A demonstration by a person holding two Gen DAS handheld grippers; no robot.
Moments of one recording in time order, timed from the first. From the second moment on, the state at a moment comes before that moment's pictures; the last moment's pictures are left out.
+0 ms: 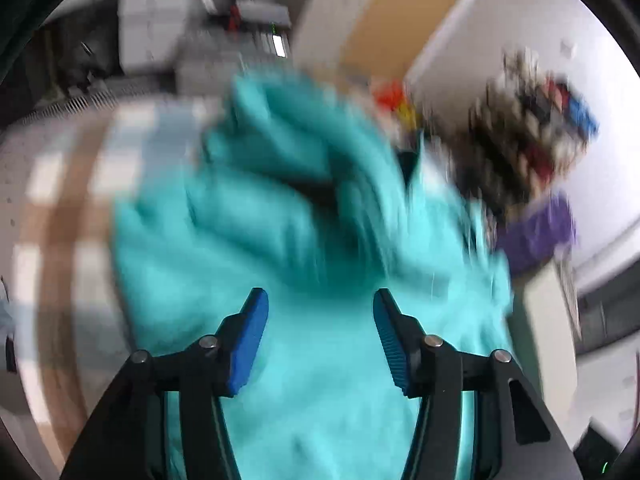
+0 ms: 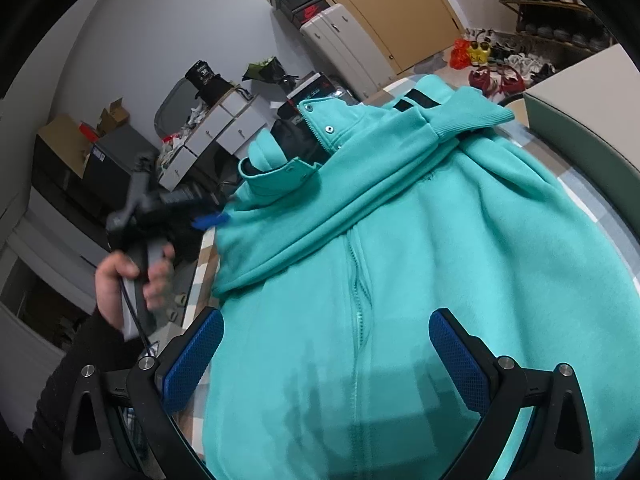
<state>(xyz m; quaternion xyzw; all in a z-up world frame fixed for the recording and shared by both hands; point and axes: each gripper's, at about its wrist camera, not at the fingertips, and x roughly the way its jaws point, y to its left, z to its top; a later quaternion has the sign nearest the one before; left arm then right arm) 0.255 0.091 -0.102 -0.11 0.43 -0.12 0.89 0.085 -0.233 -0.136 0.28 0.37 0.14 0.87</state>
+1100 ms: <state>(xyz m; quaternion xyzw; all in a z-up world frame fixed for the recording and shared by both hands) 0.345 -0.003 -0.068 0.12 0.40 -0.04 0.91 0.080 -0.245 -0.130 0.28 0.36 0.14 0.88</state>
